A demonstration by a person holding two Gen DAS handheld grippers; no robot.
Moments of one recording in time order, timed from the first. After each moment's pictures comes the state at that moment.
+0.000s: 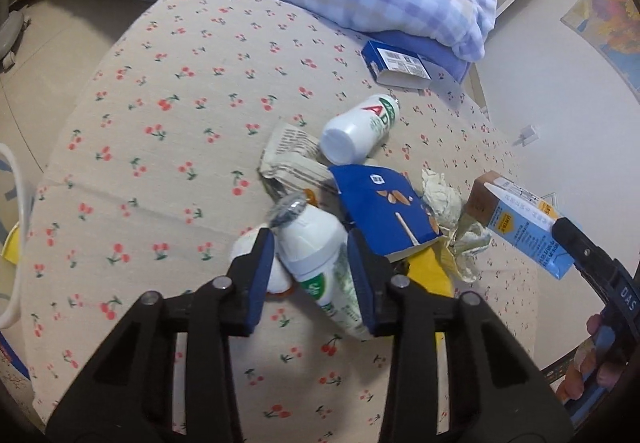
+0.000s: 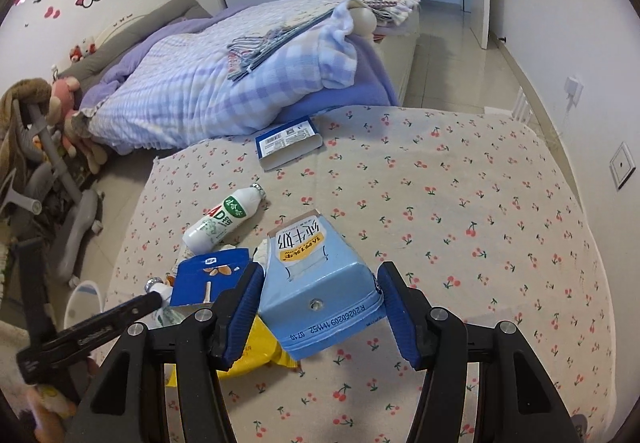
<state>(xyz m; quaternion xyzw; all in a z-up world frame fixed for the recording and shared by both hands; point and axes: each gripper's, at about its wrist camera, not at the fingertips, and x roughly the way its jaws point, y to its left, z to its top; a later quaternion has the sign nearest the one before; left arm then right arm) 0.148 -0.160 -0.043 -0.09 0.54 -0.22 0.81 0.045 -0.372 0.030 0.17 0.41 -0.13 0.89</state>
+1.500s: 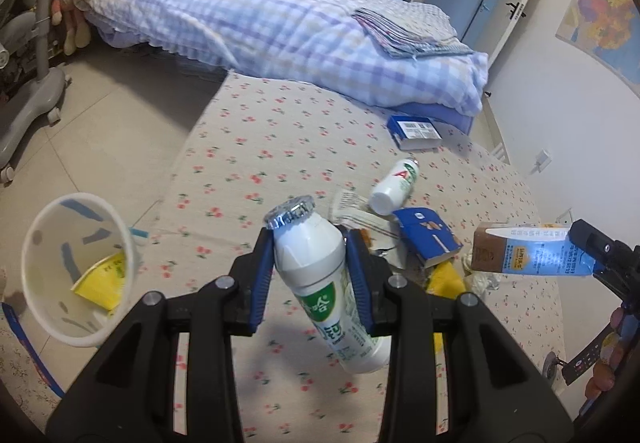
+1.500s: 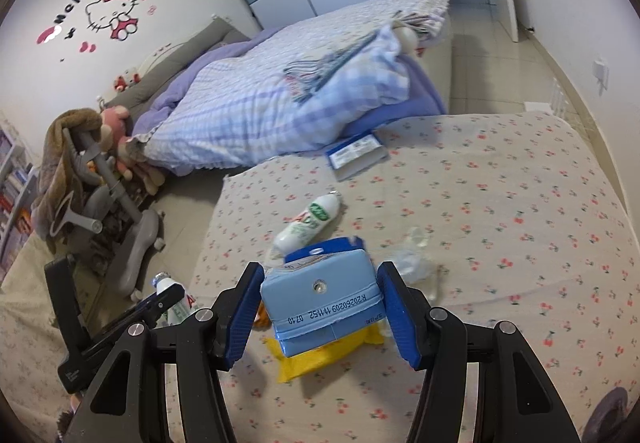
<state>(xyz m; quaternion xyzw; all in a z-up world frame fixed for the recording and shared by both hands) 0.120 -0.085 0.016 -0.06 0.43 -0.18 0.88 0.021 -0.330 0.066 0.23 0.36 -0.05 0.90</state>
